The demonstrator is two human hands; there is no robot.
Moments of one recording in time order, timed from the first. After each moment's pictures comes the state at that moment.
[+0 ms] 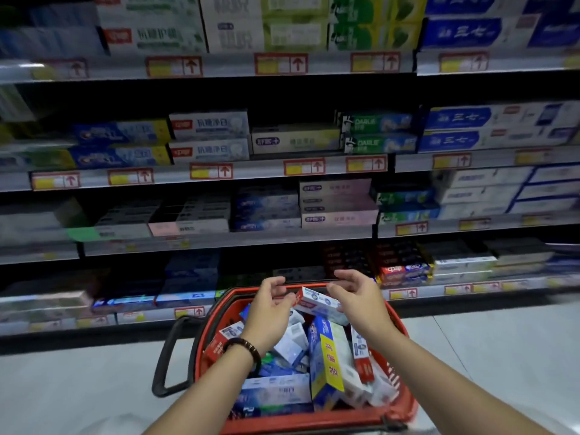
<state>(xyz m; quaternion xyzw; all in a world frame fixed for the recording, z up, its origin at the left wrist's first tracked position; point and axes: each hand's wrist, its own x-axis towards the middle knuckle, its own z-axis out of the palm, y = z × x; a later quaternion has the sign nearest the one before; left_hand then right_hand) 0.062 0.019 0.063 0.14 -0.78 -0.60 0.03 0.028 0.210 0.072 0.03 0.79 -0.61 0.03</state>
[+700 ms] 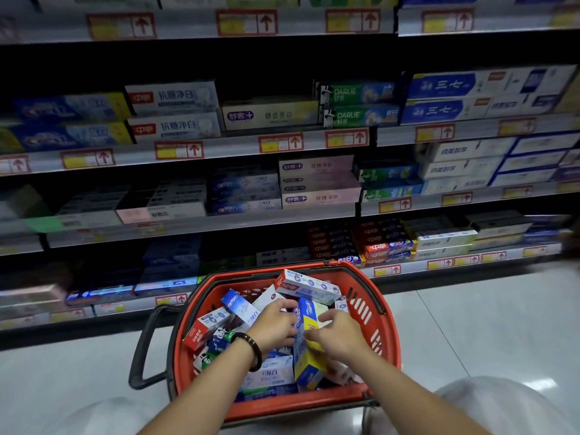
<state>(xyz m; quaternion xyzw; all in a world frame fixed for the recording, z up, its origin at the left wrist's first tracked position) 0.052 0.054 -0.006 0.18 -0.71 -0.63 -0.25 0.056 0.221 -0.018 0.12 0.87 -0.44 0.20</state>
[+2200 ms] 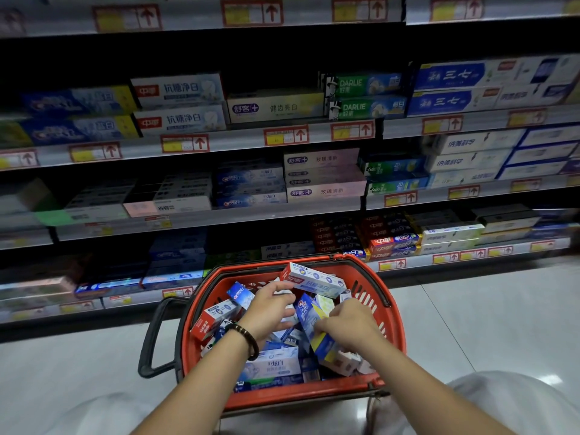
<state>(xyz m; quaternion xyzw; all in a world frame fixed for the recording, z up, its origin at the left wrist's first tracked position) 0.068 0.041 0.032 0.19 -0.70 -0.67 -0.15 0.057 0.223 0.014 0.12 0.91 -0.33 0.22</state>
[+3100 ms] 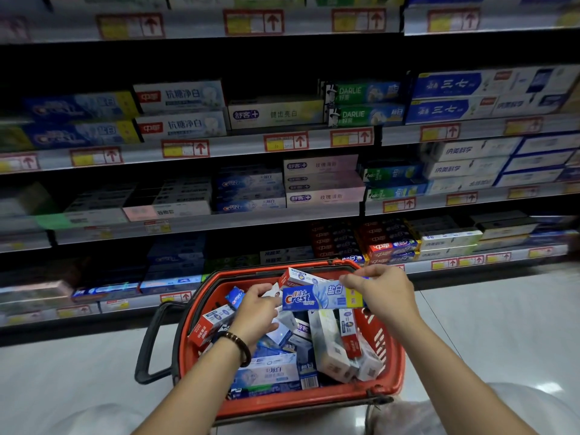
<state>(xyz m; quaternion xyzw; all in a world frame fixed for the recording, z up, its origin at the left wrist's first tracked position) 0.070 0.030 0.036 0.25 -0.69 -0.67 -0.10 0.038 0.269 0.068 0.15 0.85 -0.51 0.01</state>
